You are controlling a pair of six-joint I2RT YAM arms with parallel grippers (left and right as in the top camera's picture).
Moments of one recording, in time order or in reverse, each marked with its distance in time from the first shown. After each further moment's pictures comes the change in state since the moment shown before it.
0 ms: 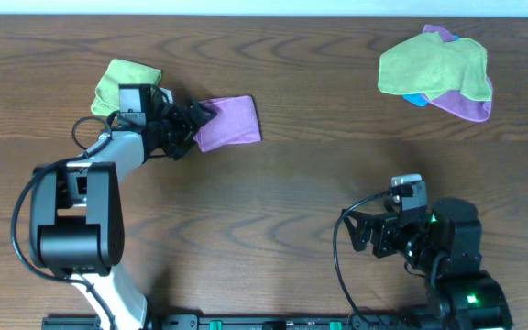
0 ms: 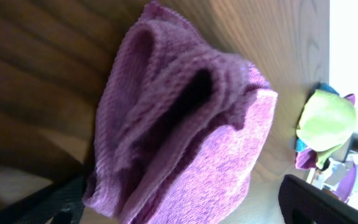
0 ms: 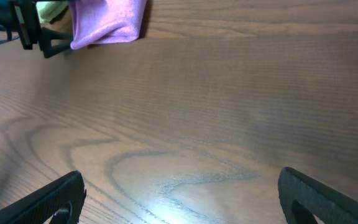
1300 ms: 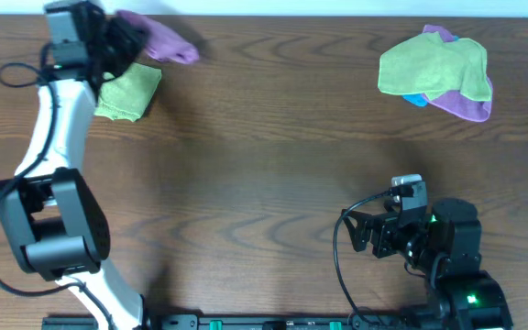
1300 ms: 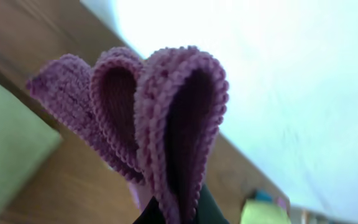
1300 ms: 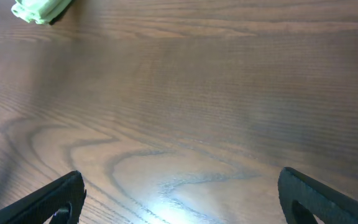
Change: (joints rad) left arm 0.167 -0.002 0.547 -0.169 -0.140 0.005; right arm 0.000 0.000 -0.001 -0.001 0.000 0.006
